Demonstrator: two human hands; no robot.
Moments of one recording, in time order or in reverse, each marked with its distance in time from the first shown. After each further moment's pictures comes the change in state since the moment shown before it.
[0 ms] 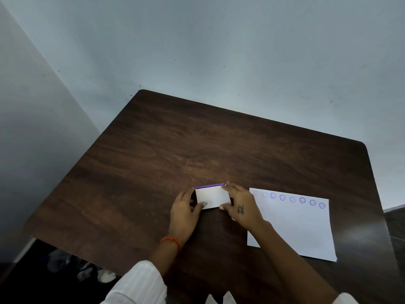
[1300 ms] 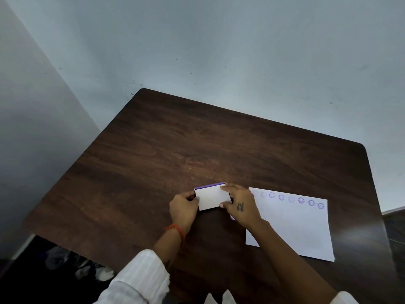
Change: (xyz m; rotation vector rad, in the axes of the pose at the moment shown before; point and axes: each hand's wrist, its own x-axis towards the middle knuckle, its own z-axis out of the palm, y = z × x) left_hand 0.008 0.019 0.003 -0.318 0.040 -0.413; right_hand -0.001 -0.005 -0.001 0.077 0.054 0.044
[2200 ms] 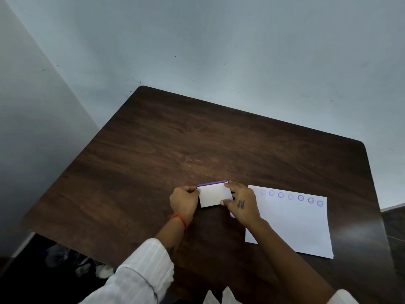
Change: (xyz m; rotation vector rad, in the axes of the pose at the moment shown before) left_hand 0.003 0.016 0.005 -0.088 0.061 -0.092; right_hand -0.004 -0.003 0.001 0.076 0.071 0.107
